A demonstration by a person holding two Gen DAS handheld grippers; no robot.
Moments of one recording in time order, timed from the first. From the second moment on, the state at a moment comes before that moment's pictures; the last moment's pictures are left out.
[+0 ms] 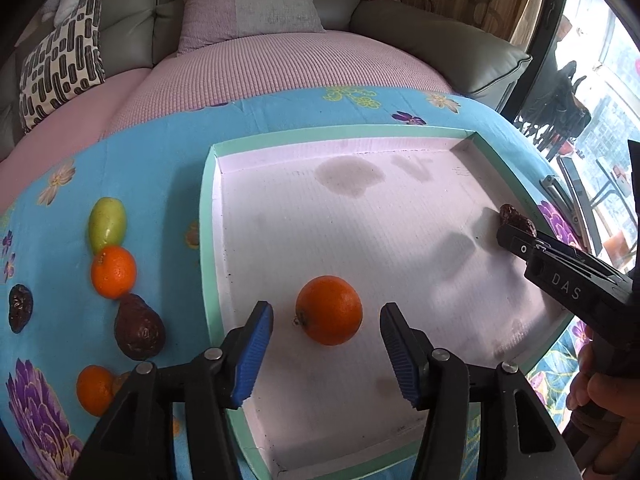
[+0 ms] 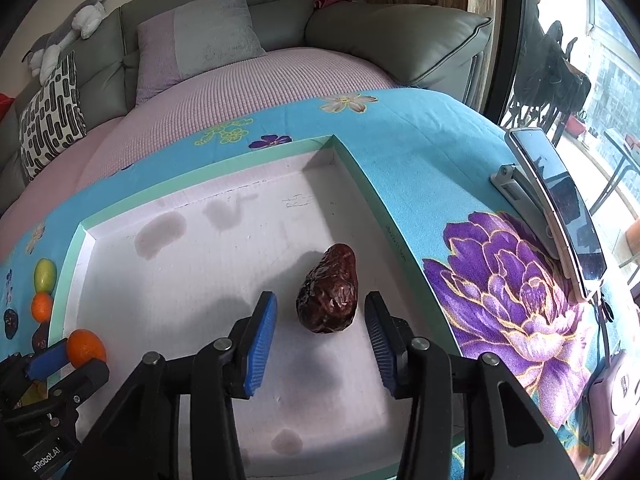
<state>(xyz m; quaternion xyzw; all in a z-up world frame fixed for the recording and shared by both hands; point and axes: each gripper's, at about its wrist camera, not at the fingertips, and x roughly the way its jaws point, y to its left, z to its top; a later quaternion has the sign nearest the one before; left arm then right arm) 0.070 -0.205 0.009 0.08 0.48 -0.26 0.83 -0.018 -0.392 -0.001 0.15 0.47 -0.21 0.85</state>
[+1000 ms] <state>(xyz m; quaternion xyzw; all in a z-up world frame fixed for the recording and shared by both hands) 0.093 -0.133 0.029 0.03 0.41 -0.11 0.90 -0.024 -0.379 0.020 0.14 0.43 -0.21 0.87</state>
